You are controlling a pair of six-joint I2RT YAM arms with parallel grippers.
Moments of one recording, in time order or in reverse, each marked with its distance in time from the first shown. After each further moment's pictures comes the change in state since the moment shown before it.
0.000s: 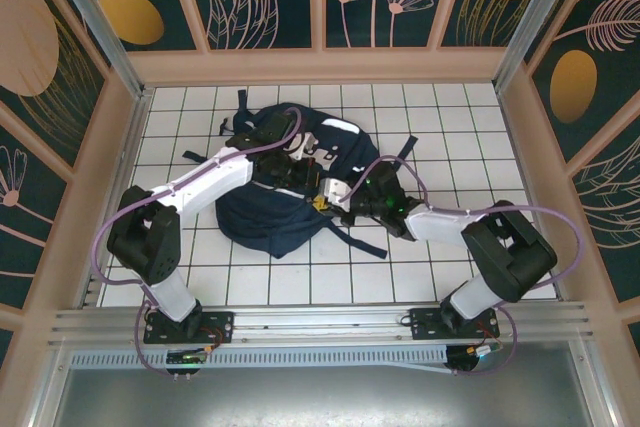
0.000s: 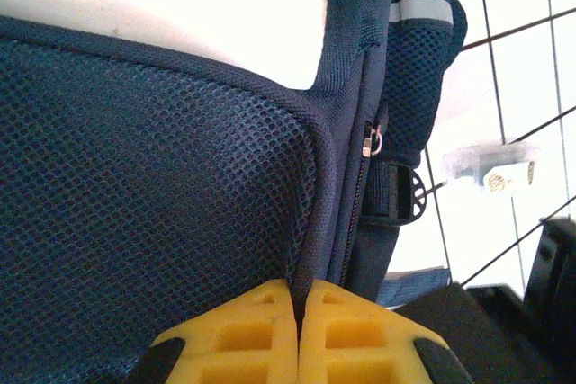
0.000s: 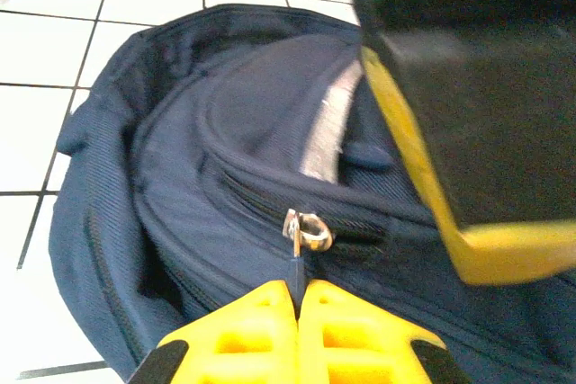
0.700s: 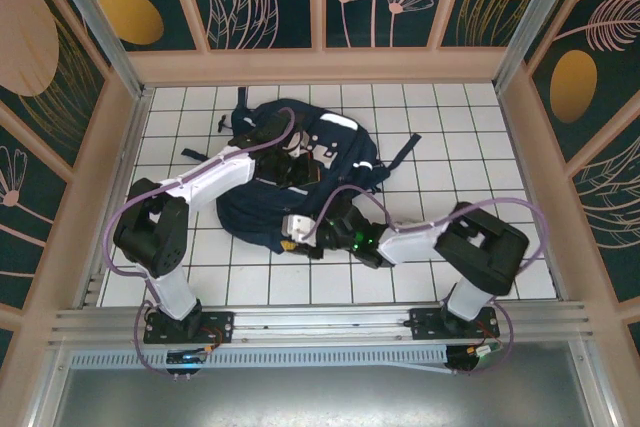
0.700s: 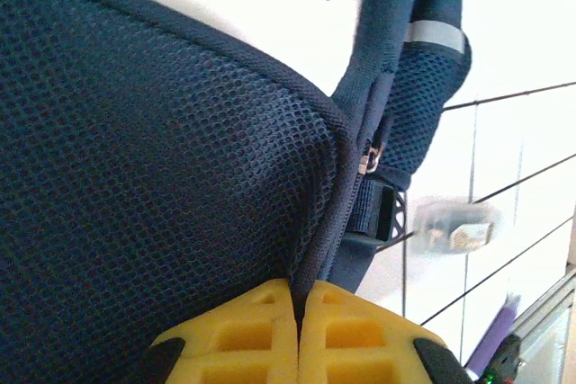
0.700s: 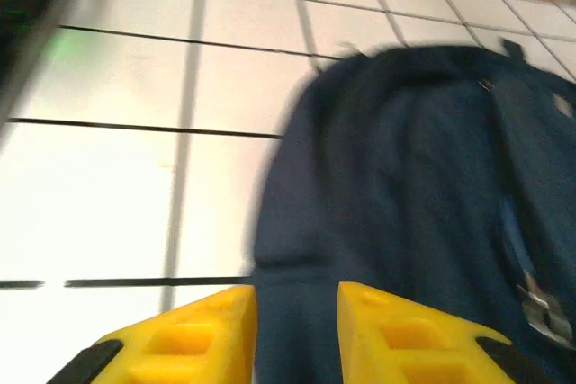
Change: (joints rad) left arm 0.033 0.058 -0.016 0.114 0.051 -0.197; right arm 0.343 0.084 -0.021 0.140 0.228 0.111
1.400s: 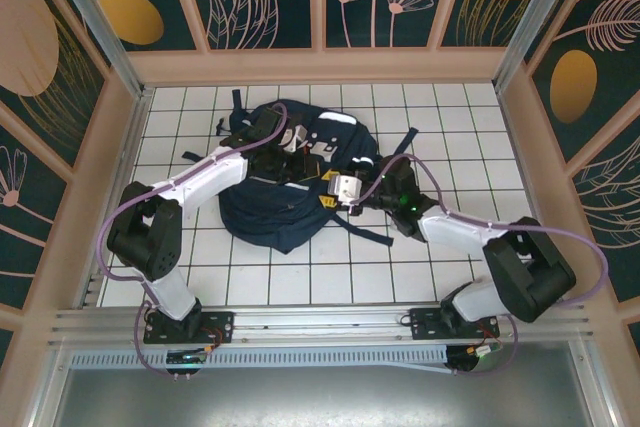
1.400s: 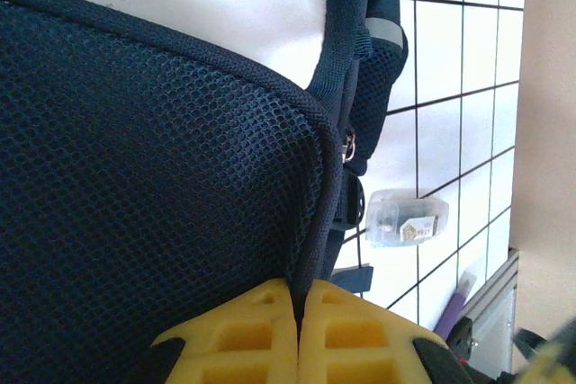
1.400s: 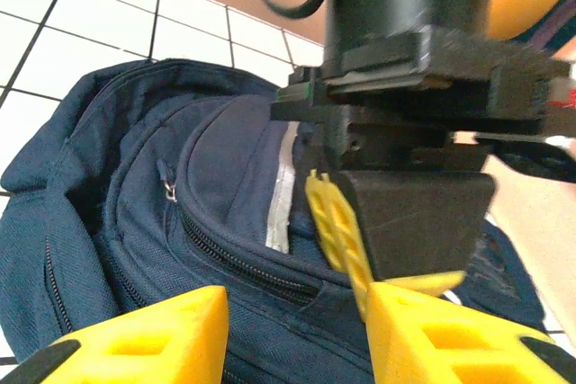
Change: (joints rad) left arm 0.026 -0.037 -0.029 0.051 0.103 0.000; right arm -0.412 -0.188 0.010 -0.098 -0.237 -0.294
